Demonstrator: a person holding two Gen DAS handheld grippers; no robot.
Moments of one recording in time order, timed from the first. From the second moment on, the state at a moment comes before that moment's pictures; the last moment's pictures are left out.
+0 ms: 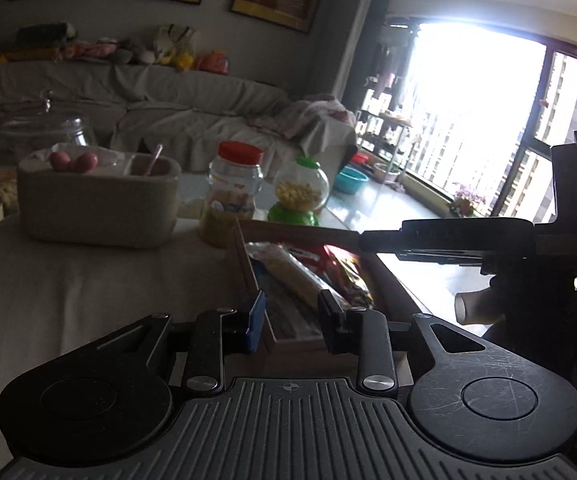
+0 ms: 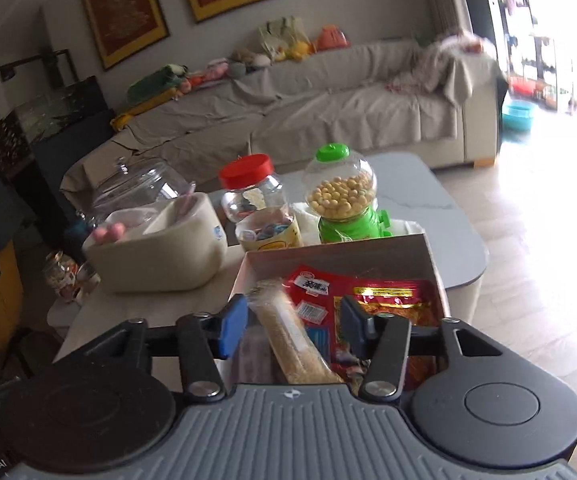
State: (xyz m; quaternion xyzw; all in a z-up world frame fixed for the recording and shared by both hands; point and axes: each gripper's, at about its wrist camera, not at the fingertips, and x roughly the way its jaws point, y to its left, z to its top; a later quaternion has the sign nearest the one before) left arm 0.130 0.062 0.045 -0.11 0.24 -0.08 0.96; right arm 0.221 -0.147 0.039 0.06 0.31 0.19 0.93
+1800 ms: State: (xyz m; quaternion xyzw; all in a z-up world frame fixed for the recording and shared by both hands) left arm 0.000 -0.029 0.009 -0.02 0.30 -0.07 0.95; right arm -0.005 -0.186 -0.002 0.02 0.31 0.13 0.94
